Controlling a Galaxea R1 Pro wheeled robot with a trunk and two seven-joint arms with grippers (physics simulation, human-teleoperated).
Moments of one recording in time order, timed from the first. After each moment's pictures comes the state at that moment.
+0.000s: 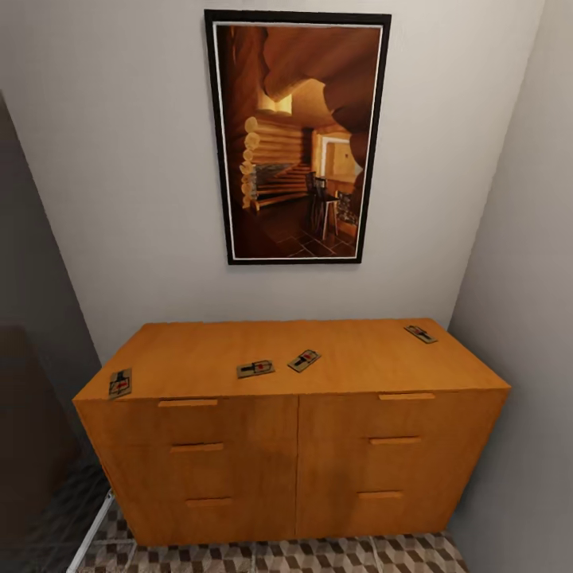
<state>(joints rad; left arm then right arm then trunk) 0.00 0.01 0.01 -0.04 0.09 -0.05 -0.01 0.00 0.00 0.01 0.00 0.01 -0.03 -0.01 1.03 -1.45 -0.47</state>
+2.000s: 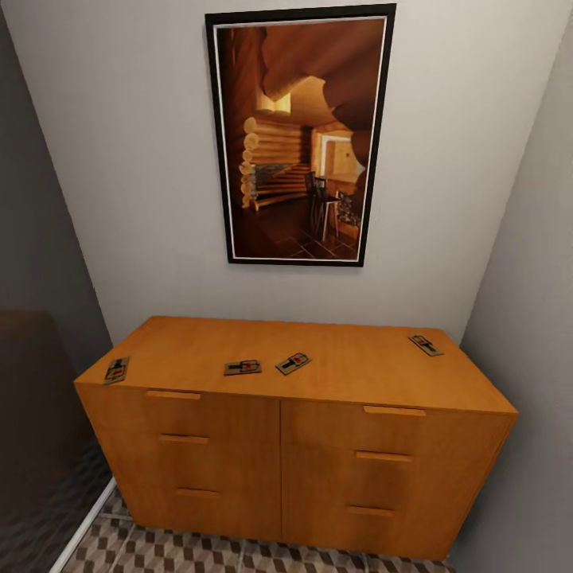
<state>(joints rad) 0.00 0.01 0.01 -0.04 0.10 -0.05 -0.01 0.00 0.00 0.01 0.00 0.01 -0.03 -0.01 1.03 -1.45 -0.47</state>
